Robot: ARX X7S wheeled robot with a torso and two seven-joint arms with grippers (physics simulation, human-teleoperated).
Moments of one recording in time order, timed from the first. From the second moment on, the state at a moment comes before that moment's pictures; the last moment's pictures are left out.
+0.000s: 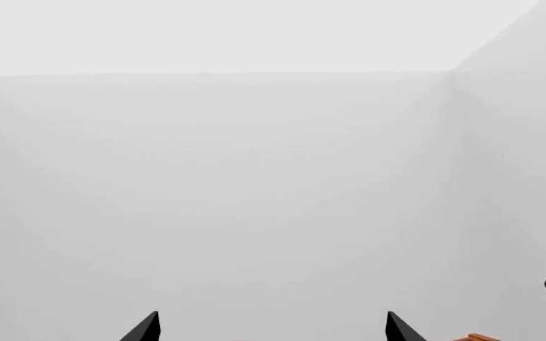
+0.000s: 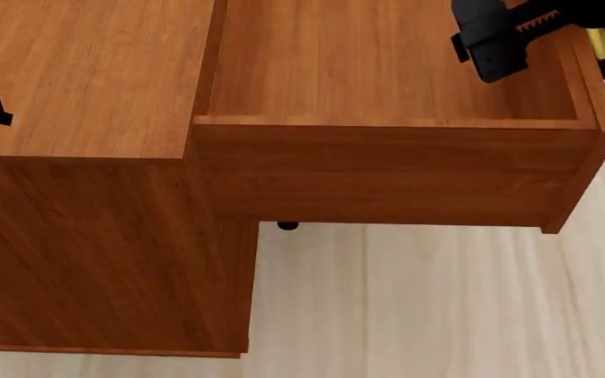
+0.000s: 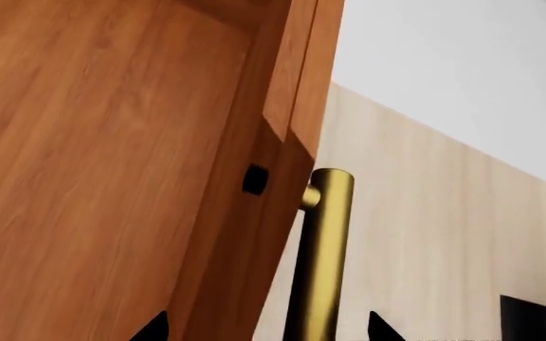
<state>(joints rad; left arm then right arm) -0.83 -0.57 0.25 0.73 -0.63 -0.46 -0.38 2.03 0.32 -1.17 0.88 0.70 1.38 -0.24</state>
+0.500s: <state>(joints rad) -0.85 -0.58 0.25 0.75 -0.64 -0.48 -0.39 2.07 0.32 -1.22 0.89 0.72 1.40 -0.28</state>
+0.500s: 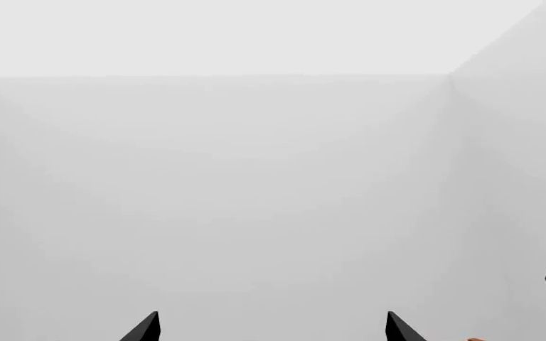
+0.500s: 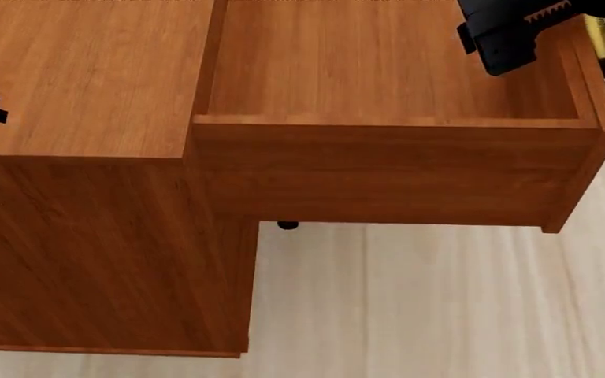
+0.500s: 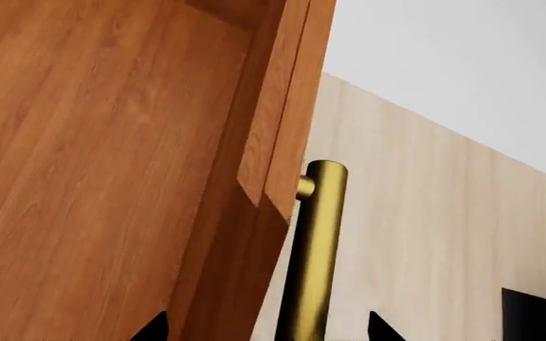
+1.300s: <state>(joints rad) -0.88 -0.59 0.23 0.78 -0.69 -0.51 -0.42 2.25 0.29 -1.31 0.96 0.62 1.40 -0.33</state>
